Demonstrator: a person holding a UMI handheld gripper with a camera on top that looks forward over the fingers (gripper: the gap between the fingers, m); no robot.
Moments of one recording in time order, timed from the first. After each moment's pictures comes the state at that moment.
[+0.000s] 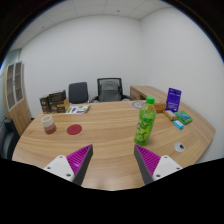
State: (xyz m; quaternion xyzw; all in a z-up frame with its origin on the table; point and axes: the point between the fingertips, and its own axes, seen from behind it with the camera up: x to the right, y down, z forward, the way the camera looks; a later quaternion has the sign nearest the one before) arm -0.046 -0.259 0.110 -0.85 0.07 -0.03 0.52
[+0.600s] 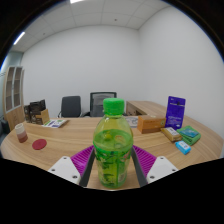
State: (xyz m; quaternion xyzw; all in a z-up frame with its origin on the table) arm 0.106 -0.107 0.075 -0.80 0.05 -0.04 0.60
